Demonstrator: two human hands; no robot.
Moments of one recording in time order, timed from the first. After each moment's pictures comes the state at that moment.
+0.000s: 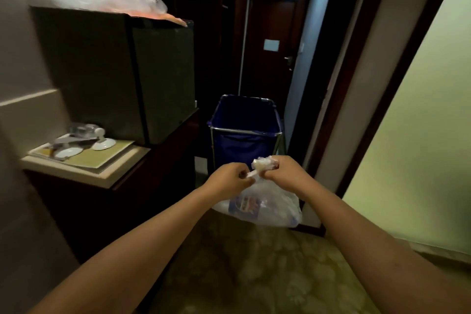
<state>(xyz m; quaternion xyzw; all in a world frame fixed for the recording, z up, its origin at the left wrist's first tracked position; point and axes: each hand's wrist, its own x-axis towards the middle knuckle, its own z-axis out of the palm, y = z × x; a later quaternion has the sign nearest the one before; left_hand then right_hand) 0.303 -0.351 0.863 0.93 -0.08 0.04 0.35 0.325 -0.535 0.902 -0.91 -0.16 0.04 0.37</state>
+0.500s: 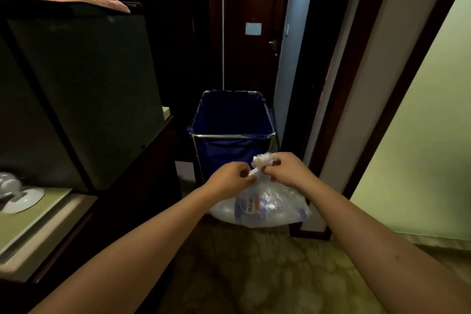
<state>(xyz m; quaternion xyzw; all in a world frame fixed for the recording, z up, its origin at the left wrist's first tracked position) 0.562 -0.351 0.836 0.93 -0.12 0.00 0.34 0.581 -0.542 0.863 -0.91 -0.08 0.03 0.42</state>
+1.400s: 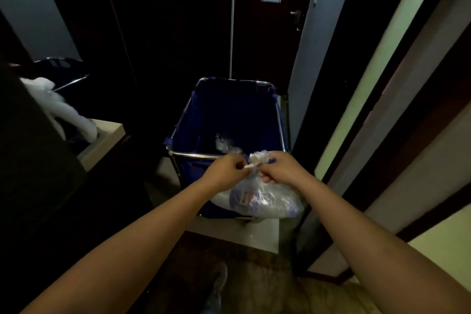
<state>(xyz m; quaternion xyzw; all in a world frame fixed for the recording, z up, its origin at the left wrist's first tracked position) 1.018 -0.356 0.777 0.93 -0.05 -0.02 0.37 1.038 -0.545 0.807 -0.86 -0.05 0.17 0.49</state>
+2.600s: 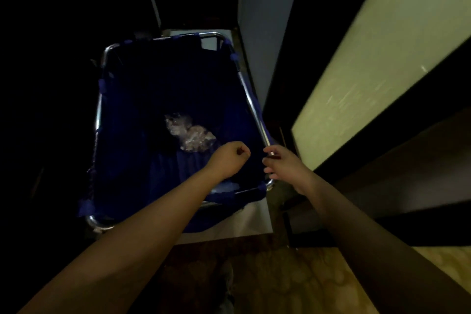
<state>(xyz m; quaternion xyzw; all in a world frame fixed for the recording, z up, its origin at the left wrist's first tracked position) 1.444 -0.392 0.661 0.88 -0.08 -0.23 0.41 1.393 -0.571 0.676 -0.77 0.21 0.21 0.56</state>
